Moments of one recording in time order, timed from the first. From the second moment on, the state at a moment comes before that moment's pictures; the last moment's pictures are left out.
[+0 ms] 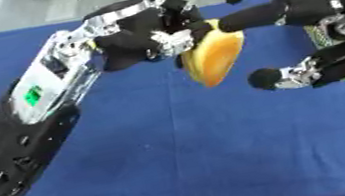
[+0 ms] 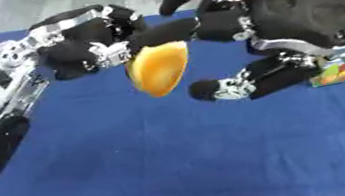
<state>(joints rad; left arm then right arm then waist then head) -0.76 0.49 -0.45 -1.75 0.54 0.39 -0.51 -0.78 -0.59 0.49 -1.98 0.70 -0.61 0.09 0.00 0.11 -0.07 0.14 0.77</state>
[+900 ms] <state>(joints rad) -0.76 0.49 -0.46 -1.81 0.53 0.40 -0.54 -0.77 -0.58 0.49 -1.98 0.72 -0.57 0.08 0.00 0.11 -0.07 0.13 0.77</state>
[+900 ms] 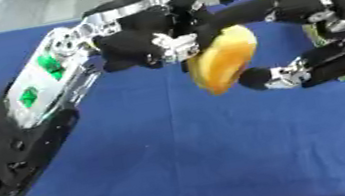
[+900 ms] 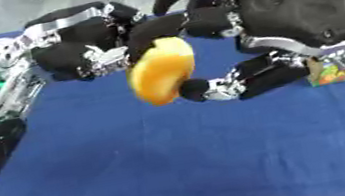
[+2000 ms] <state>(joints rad) -0.76 0.49 -0.46 -1.84 0.54 0.40 -0.55 -0.76 -0.57 0.51 -1.99 0.76 -0.51 -0.02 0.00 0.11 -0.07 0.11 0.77</state>
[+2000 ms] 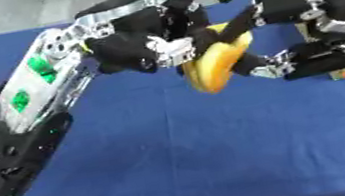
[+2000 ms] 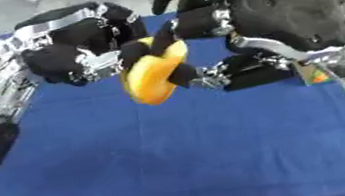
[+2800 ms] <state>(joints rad) -0.76 0.50 -0.46 -1.85 0.53 0.40 -0.54 -0.75 -0.57 0.51 -1.99 0.77 -0.48 -0.10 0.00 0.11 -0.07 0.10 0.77</state>
